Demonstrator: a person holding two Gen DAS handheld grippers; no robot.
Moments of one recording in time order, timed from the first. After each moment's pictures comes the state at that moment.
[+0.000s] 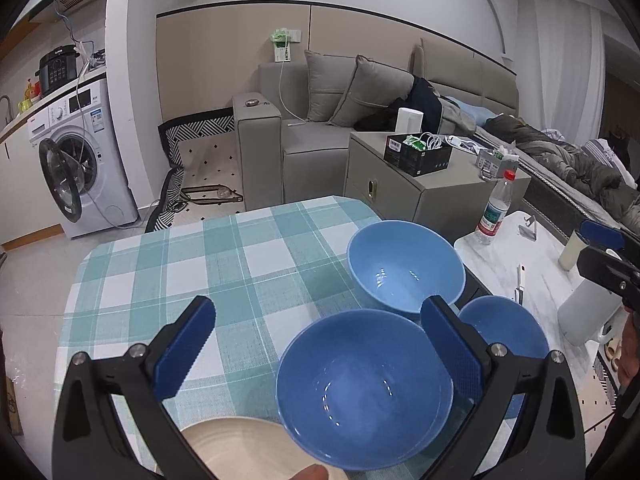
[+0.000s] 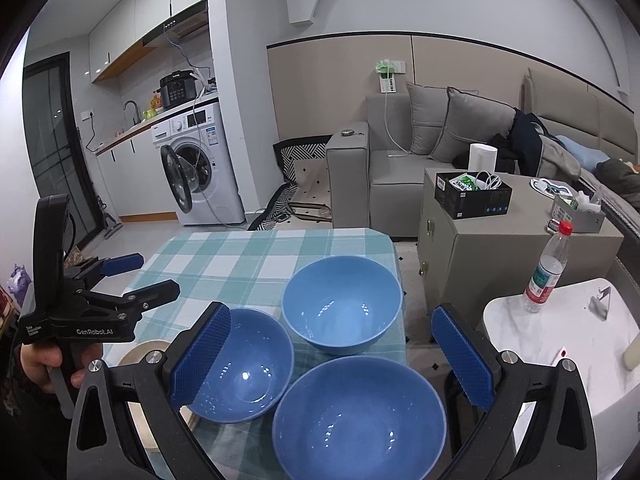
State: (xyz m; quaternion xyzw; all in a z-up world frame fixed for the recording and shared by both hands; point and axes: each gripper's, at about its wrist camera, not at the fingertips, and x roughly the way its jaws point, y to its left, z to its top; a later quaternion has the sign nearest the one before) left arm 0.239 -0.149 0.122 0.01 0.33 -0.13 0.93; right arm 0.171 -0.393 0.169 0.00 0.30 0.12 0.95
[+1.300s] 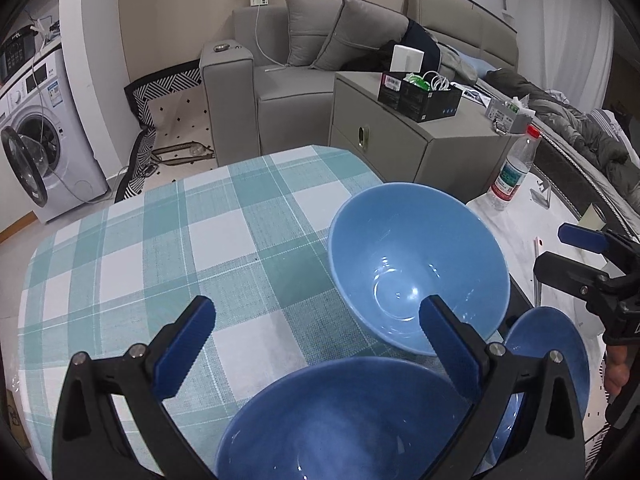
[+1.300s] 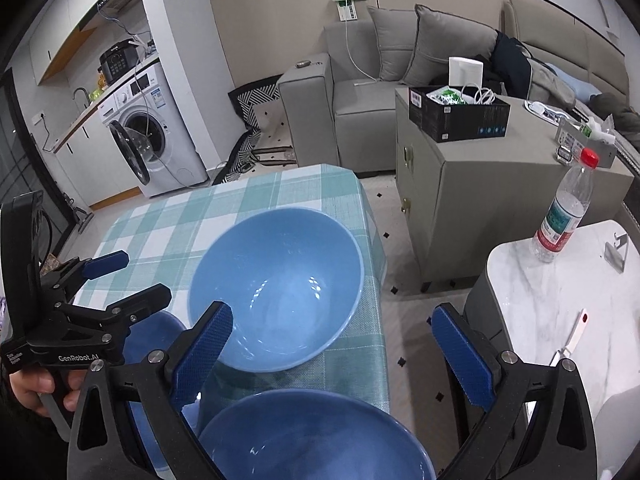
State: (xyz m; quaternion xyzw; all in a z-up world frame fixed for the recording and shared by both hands) left arm 0.340 -0.204 0.053 0.03 0.42 -0.16 0.89; right arm 0.301 -0.425 0.070 0.04 0.43 0.07 0.90
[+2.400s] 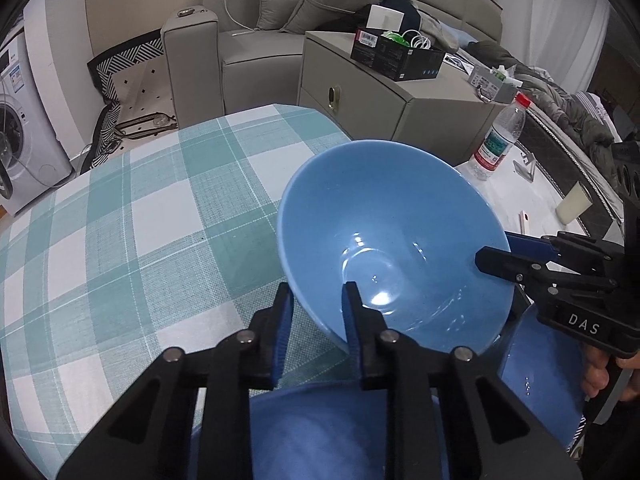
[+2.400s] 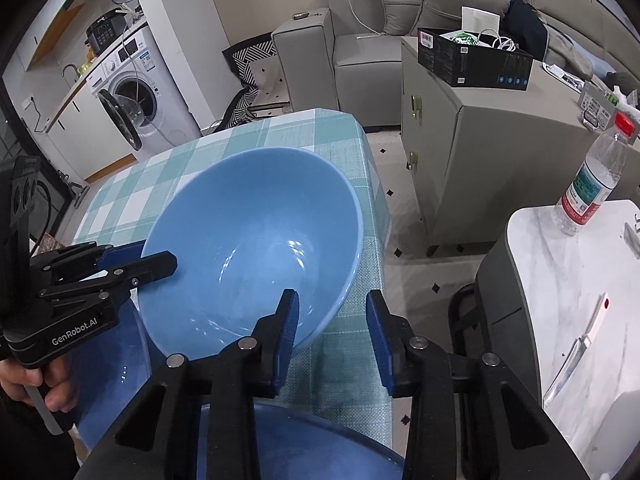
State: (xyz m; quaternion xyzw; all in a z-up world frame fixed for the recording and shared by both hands) left arm 0.362 -0.231 0.021 0.03 0.48 -0.21 0.85; right arm 0.332 -0.424 0.016 0.03 0.49 0.08 0.87
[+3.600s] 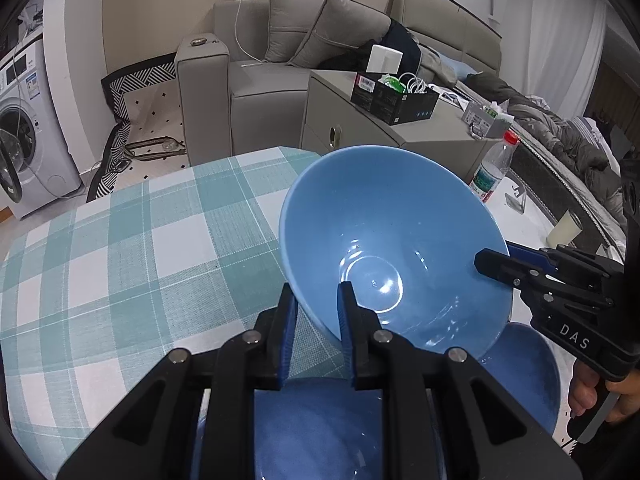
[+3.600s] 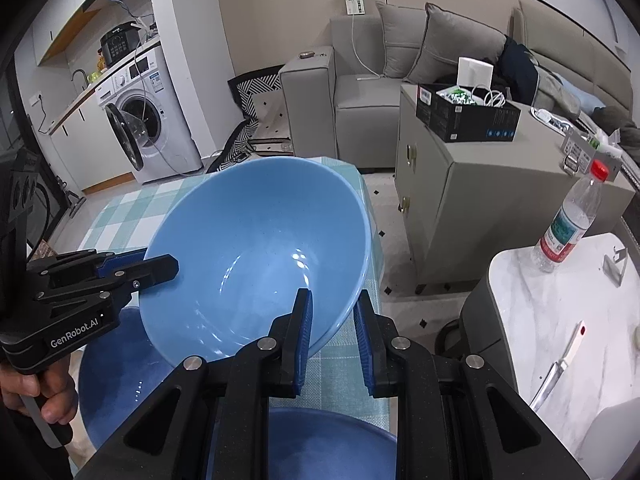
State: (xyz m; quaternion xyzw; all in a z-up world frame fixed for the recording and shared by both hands) left arm 0.347 -0.220 0.062 0.00 0.43 -0.20 0.88; right arm 0.308 -0.408 0.064 0.01 0.42 0.07 0.90
